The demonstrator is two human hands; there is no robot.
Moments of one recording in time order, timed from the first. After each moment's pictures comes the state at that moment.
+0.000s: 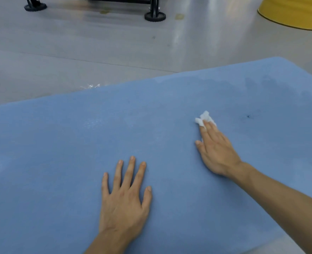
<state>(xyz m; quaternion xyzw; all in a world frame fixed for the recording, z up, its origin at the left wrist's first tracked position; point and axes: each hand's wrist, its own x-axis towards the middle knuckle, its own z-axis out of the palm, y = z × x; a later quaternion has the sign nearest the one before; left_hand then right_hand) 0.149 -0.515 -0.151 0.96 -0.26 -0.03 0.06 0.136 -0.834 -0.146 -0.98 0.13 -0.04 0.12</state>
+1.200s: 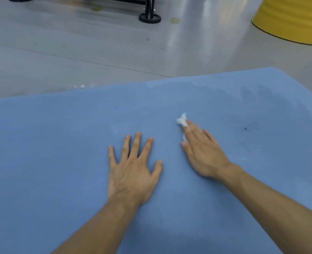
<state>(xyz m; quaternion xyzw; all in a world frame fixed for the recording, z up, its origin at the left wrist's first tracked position) 0.230 -0.617 -0.139 0.96 -0.25 -0.07 0.07 0.181 -0.844 -0.144 -0.99 0.08 -0.04 0.08</state>
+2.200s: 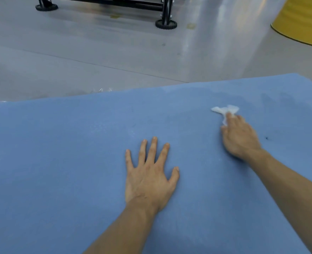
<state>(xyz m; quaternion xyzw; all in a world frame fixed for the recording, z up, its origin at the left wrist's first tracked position) 0.229 -0.616 -0.136 0.96 -0.26 -0.06 0.08 0.223 -0.924 -0.145 -0.96 0.26 -0.06 0.09</state>
